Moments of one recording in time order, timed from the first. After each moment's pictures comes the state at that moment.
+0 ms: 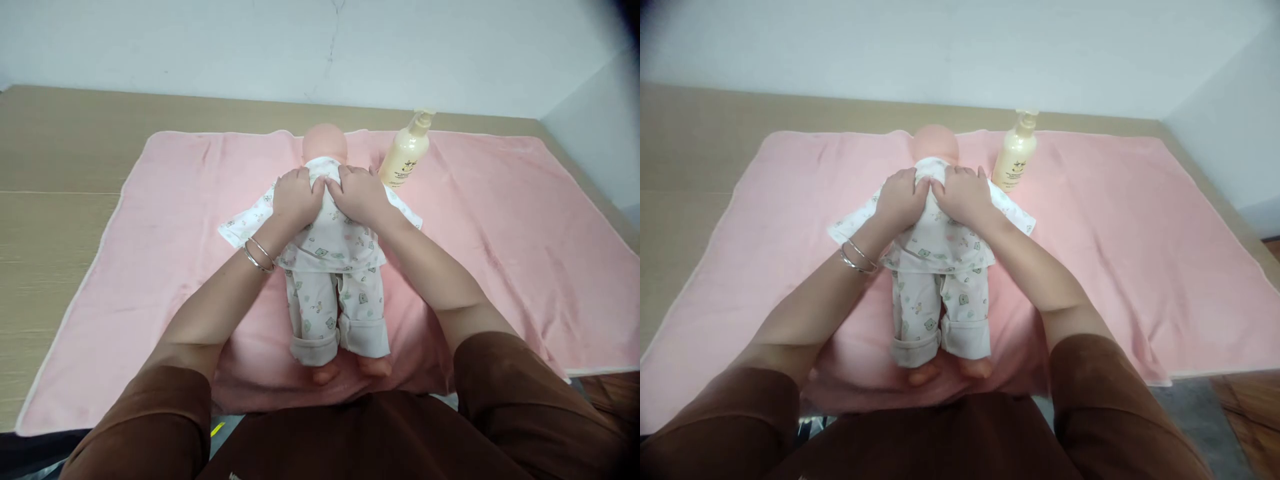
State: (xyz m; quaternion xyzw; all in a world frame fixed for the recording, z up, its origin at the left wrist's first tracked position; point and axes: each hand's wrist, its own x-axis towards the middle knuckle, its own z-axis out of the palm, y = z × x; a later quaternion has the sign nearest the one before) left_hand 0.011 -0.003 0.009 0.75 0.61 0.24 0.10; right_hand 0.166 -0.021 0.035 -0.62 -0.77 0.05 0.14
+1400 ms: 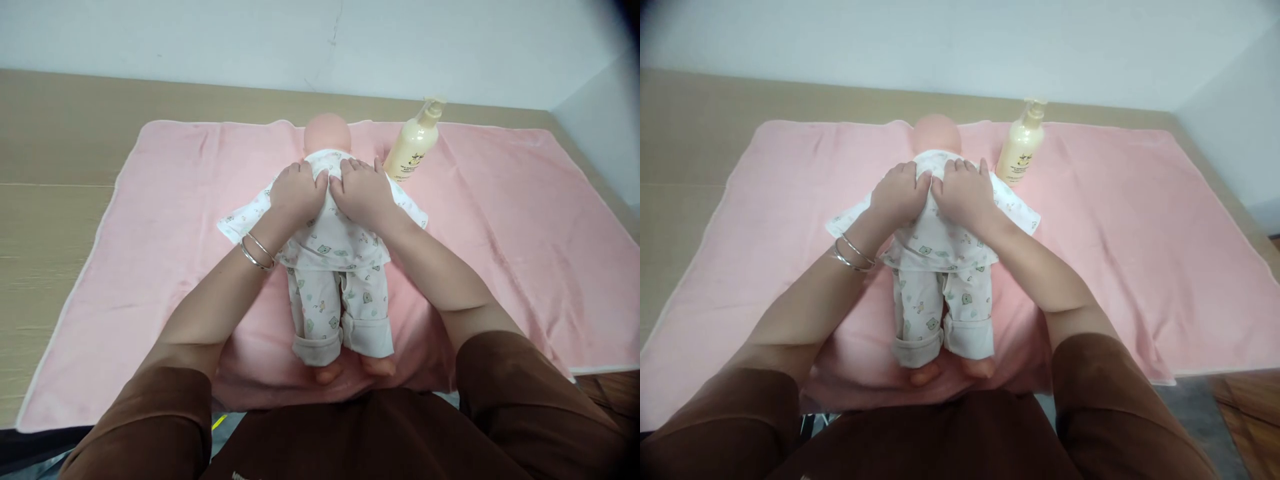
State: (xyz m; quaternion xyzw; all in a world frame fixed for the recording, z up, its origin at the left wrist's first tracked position) left_hand 0.011 -0.016 0.027 0.75 0.63 0.17 0.10; right_hand 0.156 -0.033 0.034 -0.63 -0.77 0.03 0.15
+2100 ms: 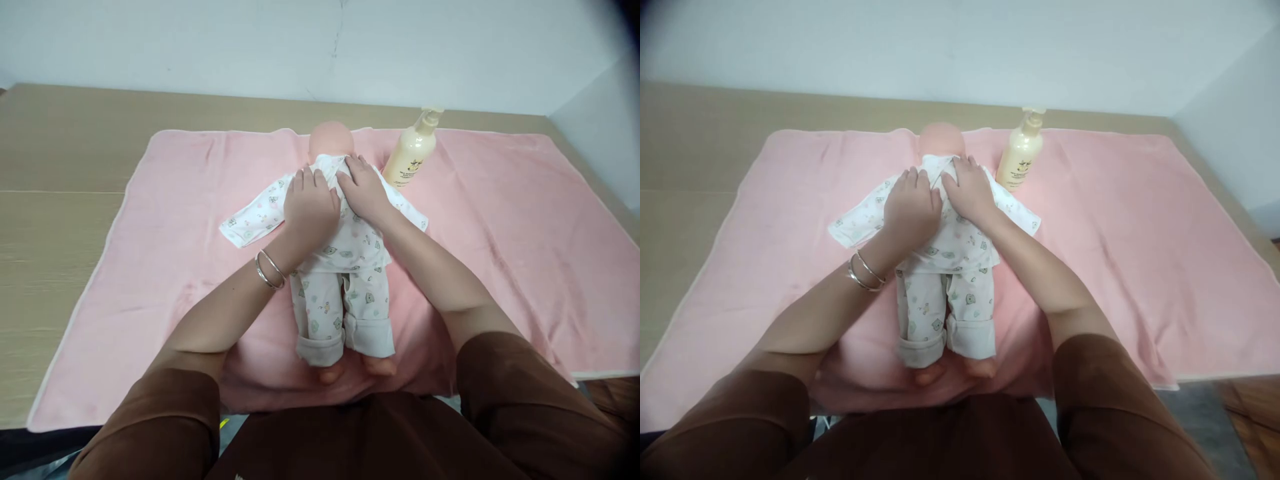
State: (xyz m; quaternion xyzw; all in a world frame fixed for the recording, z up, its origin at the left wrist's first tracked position) left_hand 0.027 -0.034 0.005 0.76 0.59 0.28 0.04; right_hand 0.170 0.001 0.015 -0.62 -0.74 0.10 0.22
